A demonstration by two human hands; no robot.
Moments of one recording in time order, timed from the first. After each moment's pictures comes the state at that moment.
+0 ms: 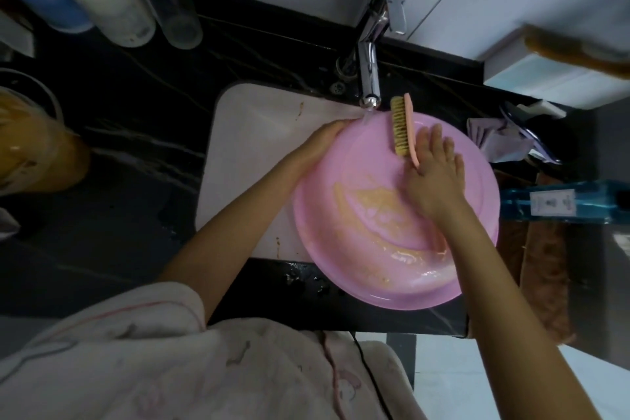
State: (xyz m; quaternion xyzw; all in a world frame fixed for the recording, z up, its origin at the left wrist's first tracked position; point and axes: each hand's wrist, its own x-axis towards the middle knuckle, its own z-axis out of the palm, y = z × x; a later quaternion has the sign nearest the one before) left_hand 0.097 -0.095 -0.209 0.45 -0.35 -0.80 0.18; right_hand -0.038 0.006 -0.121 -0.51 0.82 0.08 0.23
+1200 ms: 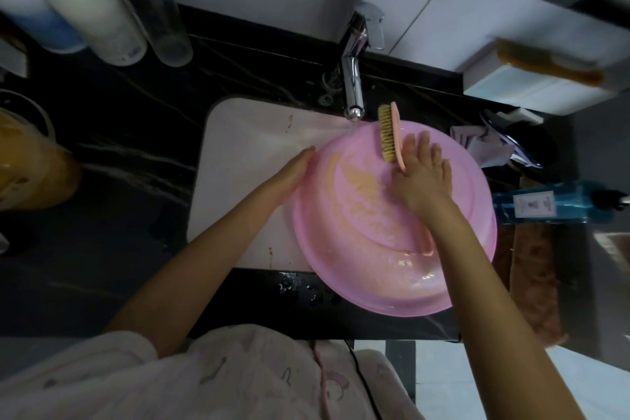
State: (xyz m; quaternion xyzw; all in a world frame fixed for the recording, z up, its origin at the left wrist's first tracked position) left_hand 0.113 -0.077 -0.239 0.51 -0.34 -0.78 0.10; right_hand -0.039 -0.001 -0.110 -0.49 0.83 0.12 0.24
